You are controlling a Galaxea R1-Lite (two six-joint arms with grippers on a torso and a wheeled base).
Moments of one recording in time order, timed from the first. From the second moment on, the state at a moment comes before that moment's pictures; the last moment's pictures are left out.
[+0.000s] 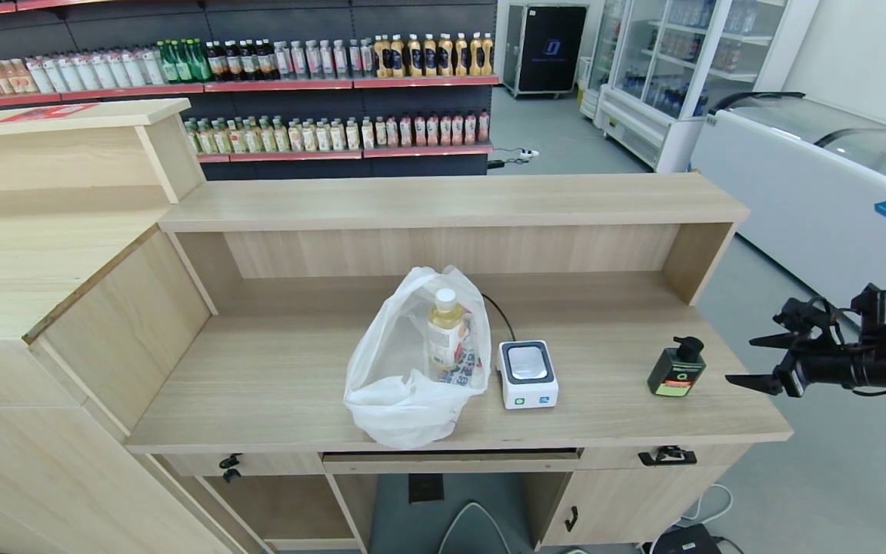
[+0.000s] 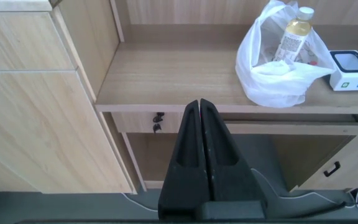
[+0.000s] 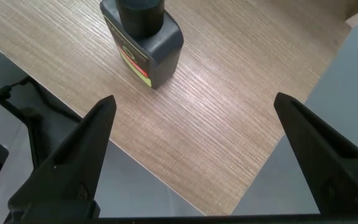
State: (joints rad) left arm 0.00 0.00 0.00 0.00 0.01 0.01; right arm -0.48 2.41 -1.51 -0.03 0.79 -1.04
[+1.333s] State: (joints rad) left arm 0.00 0.00 0.00 0.00 0.01 0.01; right arm -0.40 2.51 -1.60 -0.03 0.80 -1.08
